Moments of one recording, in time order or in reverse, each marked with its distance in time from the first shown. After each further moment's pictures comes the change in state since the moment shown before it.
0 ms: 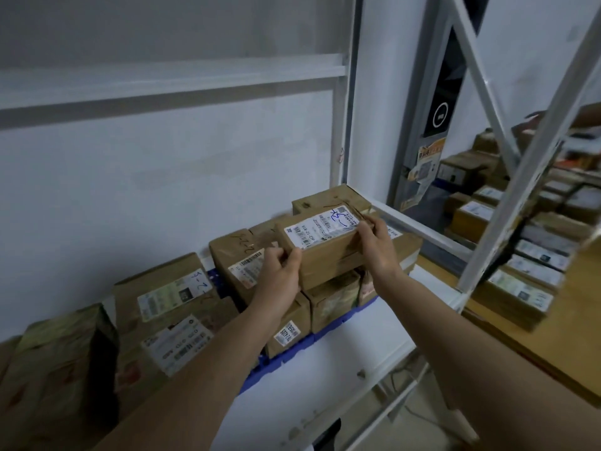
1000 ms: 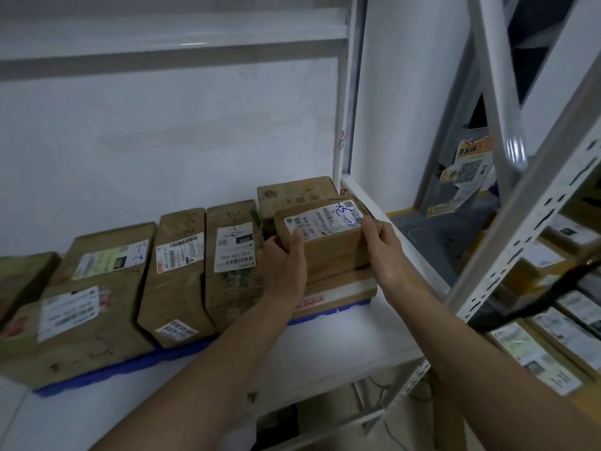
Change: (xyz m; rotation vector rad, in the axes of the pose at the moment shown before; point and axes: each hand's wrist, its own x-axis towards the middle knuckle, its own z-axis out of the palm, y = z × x) left_hand 0.057 0.024 0.199 0.084 0.507 -0.082; right_hand 0.138 0.042 -0.129 -0.144 -0.359 -0.052
